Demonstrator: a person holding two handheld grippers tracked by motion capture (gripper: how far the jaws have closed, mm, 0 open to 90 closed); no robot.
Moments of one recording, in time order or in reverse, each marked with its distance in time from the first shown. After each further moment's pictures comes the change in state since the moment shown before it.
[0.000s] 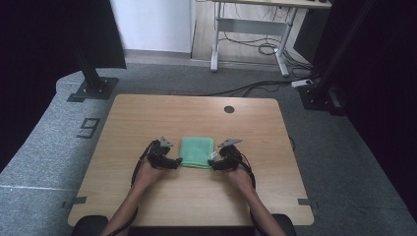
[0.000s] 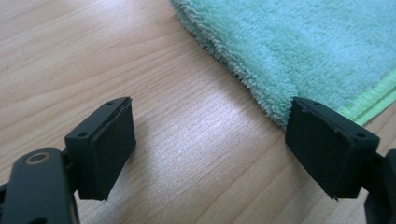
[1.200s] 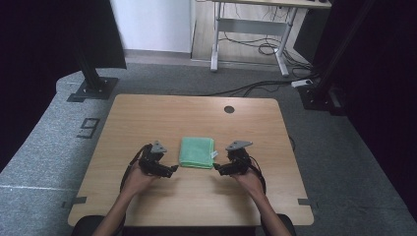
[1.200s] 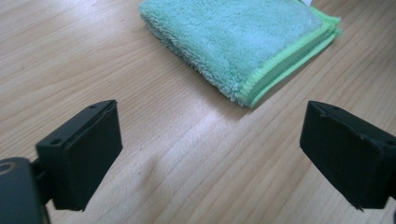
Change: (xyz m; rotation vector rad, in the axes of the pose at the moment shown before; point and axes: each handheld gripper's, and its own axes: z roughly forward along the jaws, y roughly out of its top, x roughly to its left) left arm -0.014 -0.009 -0.054 -0.031 -0.064 0.049; right arm 0.005 -0.005 -0.049 -0.059 0.030 -0.036
